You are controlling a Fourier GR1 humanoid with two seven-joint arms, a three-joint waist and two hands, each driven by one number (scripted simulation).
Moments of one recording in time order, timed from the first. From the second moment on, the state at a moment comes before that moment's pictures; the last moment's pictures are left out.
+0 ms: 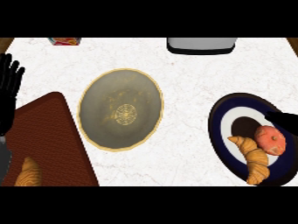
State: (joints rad) left arm -0.21 0.38 0.13 -1.49 0.23 0.10 -0.05; right arm 0.00 -0.75 0.01 -1.60 0.71 0.52 -0.32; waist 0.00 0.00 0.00
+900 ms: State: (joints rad) left arm -0.25 0.35 0.18 -1.49 0.18 0.06 -0.01; right arm -0.07 -0.61 0.01 -1.41 0.93 0.48 -0.39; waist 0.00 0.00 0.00
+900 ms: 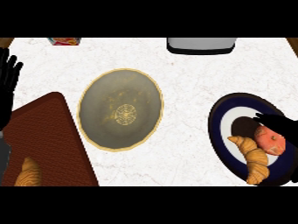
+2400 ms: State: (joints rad) left arm -0.24 0.32 0.23 -1.51 0.15 0.02 0.00; right arm -0.14 -0.54 -0.16 -1.23 1.07 0.30 -0.33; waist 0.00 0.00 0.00
